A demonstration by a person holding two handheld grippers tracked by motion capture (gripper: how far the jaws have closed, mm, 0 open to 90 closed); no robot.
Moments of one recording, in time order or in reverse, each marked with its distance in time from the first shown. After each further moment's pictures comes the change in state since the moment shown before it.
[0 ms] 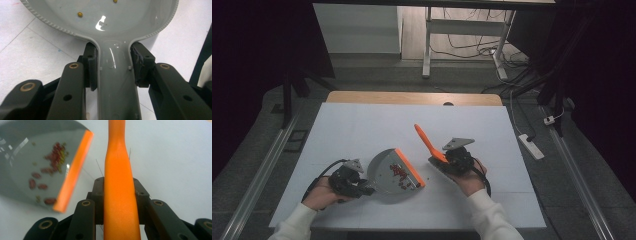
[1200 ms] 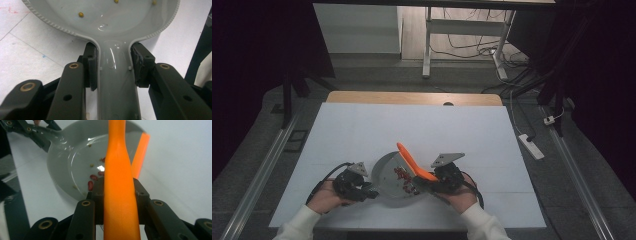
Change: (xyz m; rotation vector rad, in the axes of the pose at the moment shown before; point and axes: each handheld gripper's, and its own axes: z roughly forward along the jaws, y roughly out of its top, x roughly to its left) left arm -0.013 0.004 0.008 -0.002 -0.003 0.018; right arm 0.053 -0.006 -0.004 -0.002 0.209 -0.012
